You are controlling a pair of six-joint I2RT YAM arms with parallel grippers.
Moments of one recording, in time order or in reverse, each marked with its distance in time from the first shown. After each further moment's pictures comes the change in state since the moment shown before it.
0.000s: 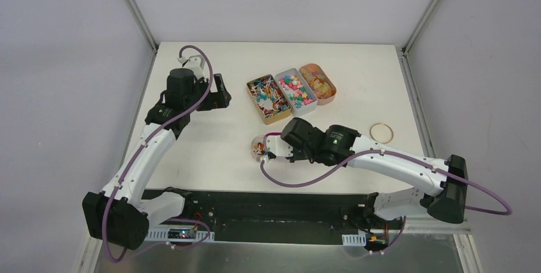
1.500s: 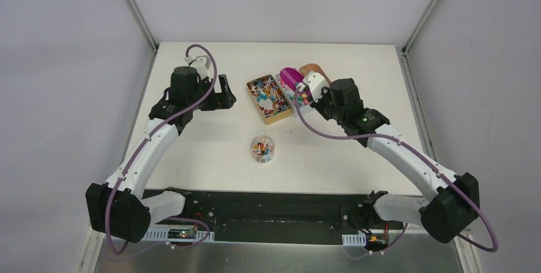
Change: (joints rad) left arm -0.001 0.061 0.013 0.006 0.103 0.000; right arm -0.567 -0.068 -0.180 0.640 -0.258 0.223
